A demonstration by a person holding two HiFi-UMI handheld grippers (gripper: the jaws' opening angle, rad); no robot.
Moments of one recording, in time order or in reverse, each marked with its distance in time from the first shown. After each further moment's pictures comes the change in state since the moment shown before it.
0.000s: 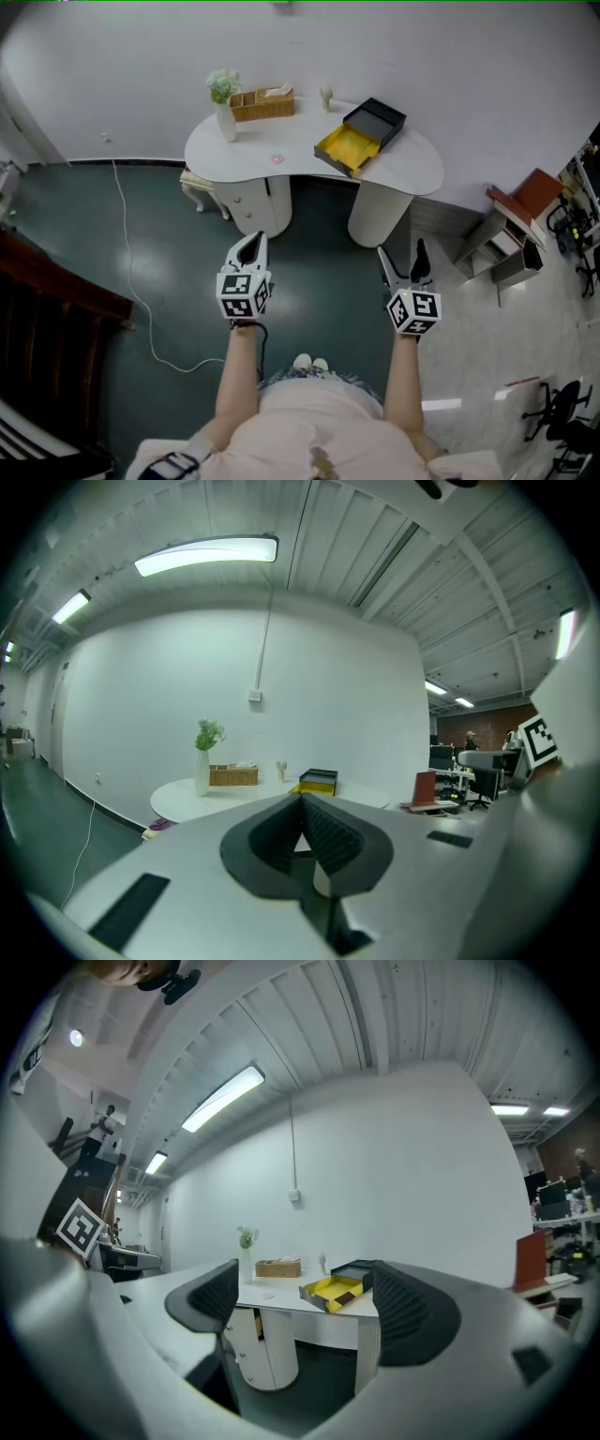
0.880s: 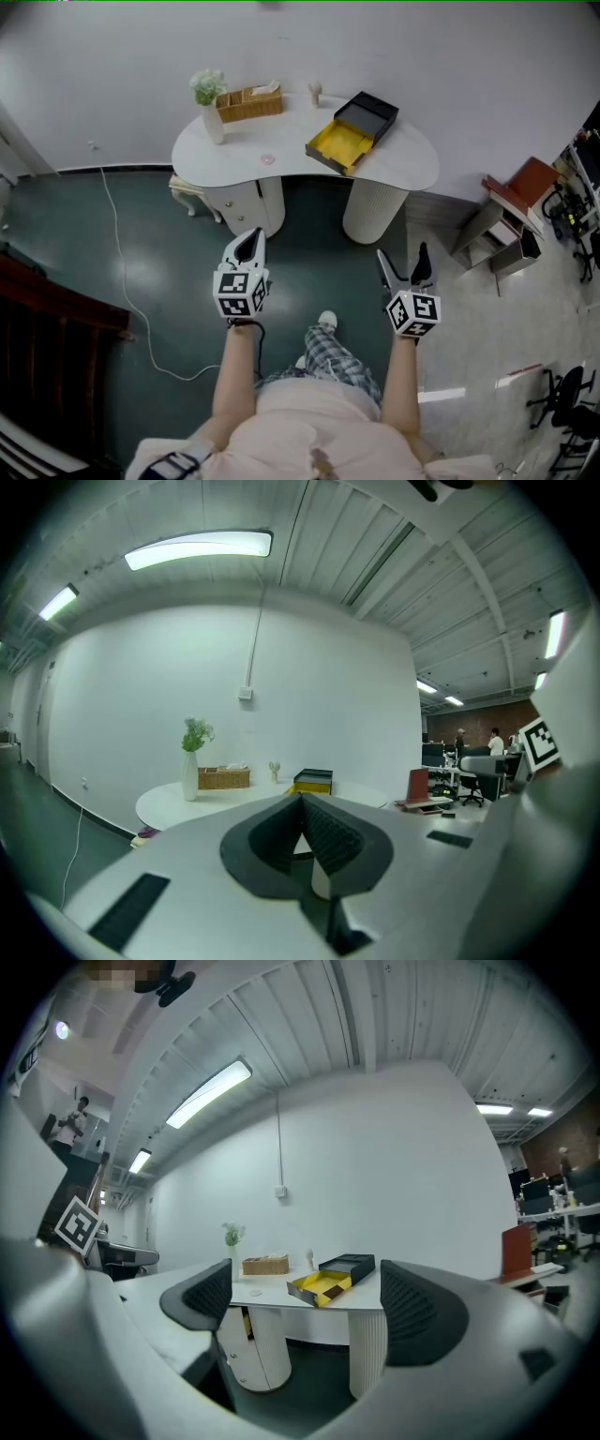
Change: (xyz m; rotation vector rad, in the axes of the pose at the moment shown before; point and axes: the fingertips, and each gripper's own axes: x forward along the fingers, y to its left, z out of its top) left arm 0.033 0.006 0.000 0.029 0.000 -0.057; right arm 0.008 -0.013 -0.021 0.034 0.008 -0.084
